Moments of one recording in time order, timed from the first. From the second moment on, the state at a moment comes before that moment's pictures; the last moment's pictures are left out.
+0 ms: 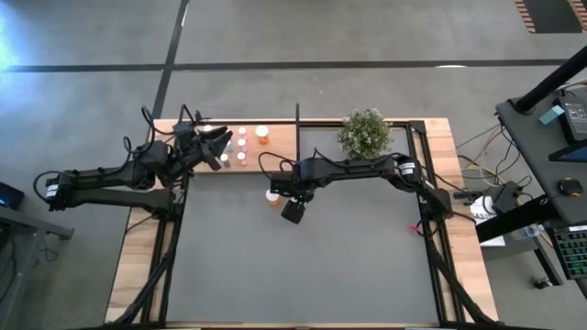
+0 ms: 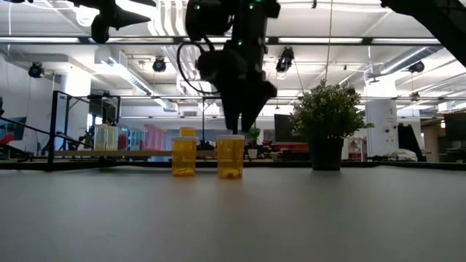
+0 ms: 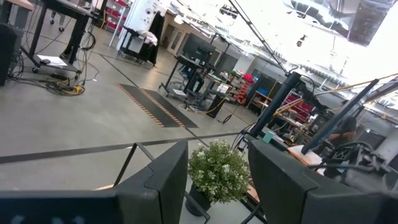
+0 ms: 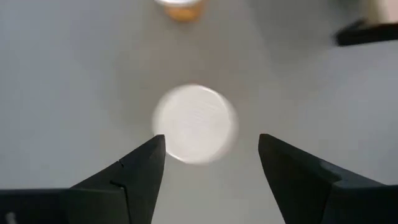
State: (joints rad) left arm 0.12 0.61 0.63 0.12 -0.55 -0.46; right arm -0.03 2.22 1.99 -1.17 0.01 0.42
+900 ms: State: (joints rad) left arm 0.12 0.61 0.63 0.11 -0.55 -0.46; right arm 0.16 1.37 1.04 -0.50 0.26 0.55
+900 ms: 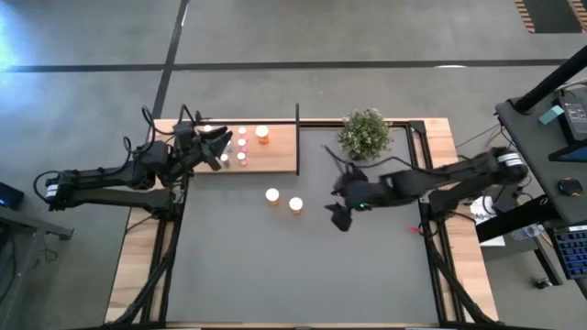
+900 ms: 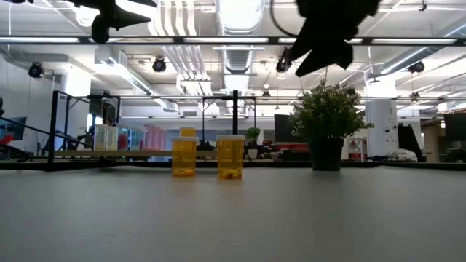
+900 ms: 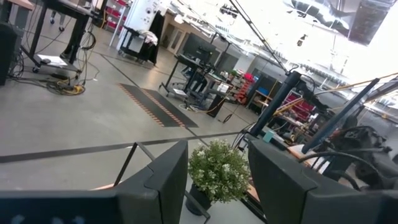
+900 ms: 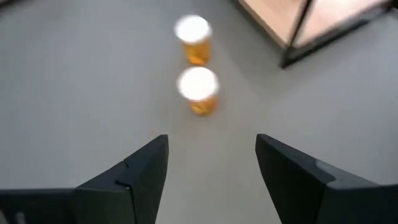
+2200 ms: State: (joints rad) left arm 0.12 0.73 0.63 0.11 -0.55 -0.46; right arm 0.22 0.87 0.11 0.71 0.34 0.52
